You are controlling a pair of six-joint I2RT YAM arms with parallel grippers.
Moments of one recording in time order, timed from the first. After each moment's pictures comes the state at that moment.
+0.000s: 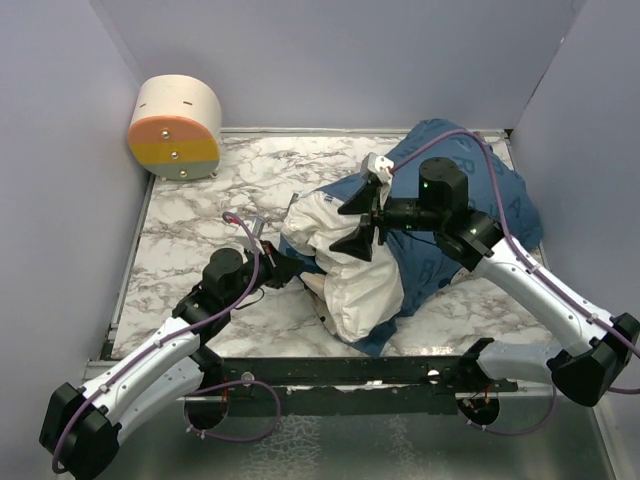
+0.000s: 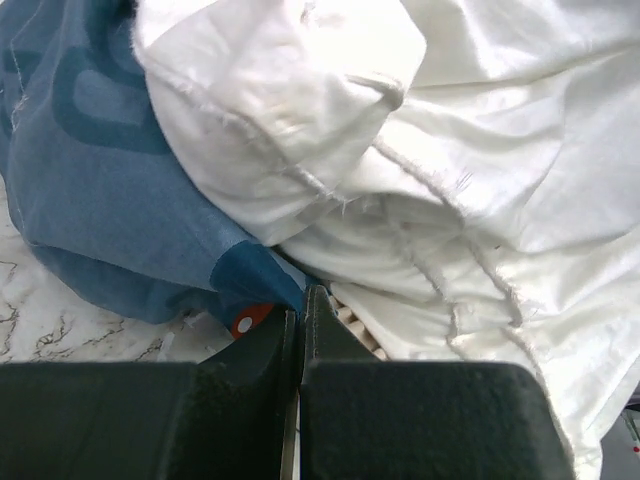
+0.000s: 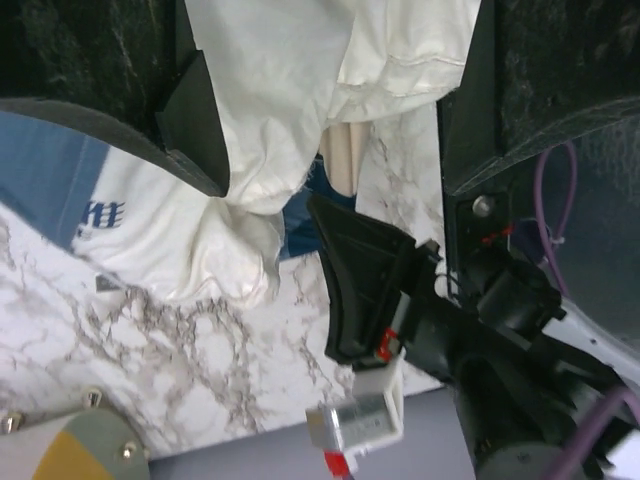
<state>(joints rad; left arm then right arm) -0.61 0.73 0.38 0.12 0.16 -0.67 0.68 1.21 1.17 -0.25 -0.69 -0.08</state>
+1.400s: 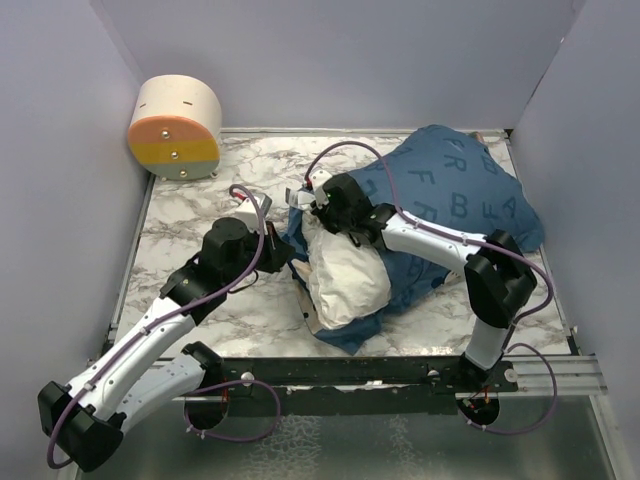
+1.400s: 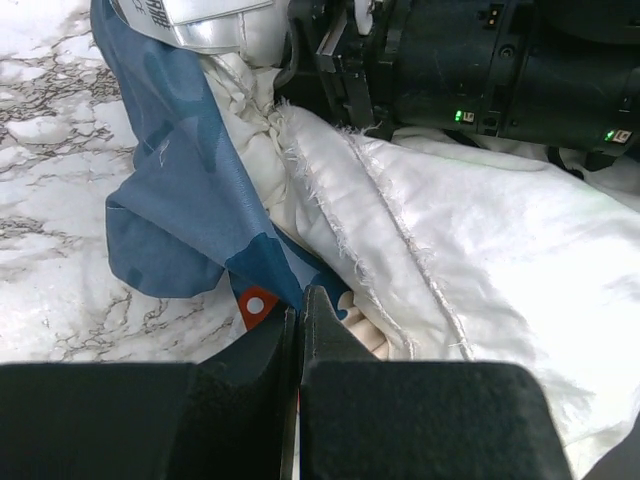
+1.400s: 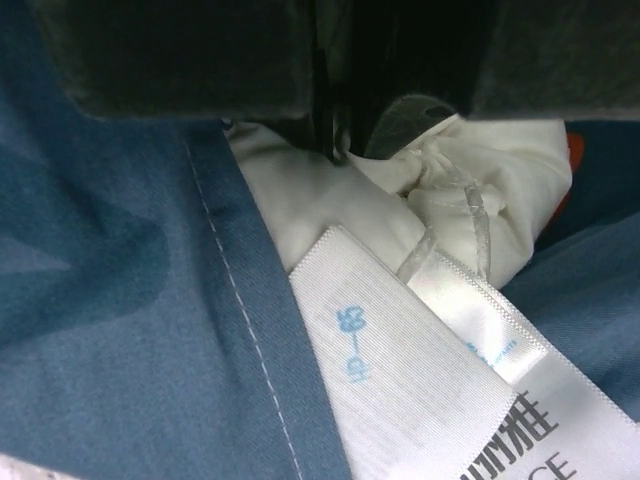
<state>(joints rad) -0.61 0.80 0.74 -0.32 0.08 -0.50 0.79 1.79 1.30 -0.22 0.14 -0.06</state>
